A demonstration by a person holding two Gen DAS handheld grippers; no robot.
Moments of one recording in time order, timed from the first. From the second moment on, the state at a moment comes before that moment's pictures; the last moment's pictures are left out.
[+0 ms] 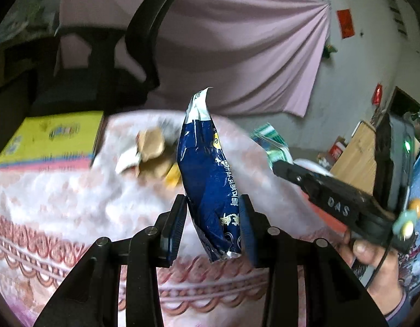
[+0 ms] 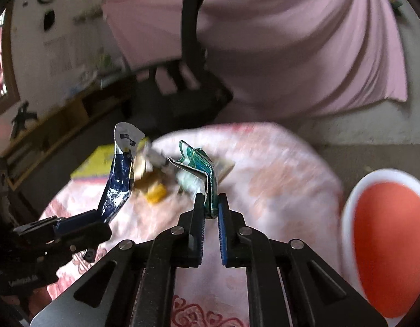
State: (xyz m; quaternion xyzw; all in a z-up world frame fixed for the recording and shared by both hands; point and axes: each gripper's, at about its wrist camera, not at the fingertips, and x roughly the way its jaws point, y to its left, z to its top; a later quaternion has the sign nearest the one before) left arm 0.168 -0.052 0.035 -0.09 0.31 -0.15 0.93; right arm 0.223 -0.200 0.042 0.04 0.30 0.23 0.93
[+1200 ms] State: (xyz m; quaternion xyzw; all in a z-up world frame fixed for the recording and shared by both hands) left arm 0.247 -0.307 0.044 0.01 0.37 -0.30 0.88; right arm 0.192 -0.422 0.028 0.21 0.26 -0.05 0.94
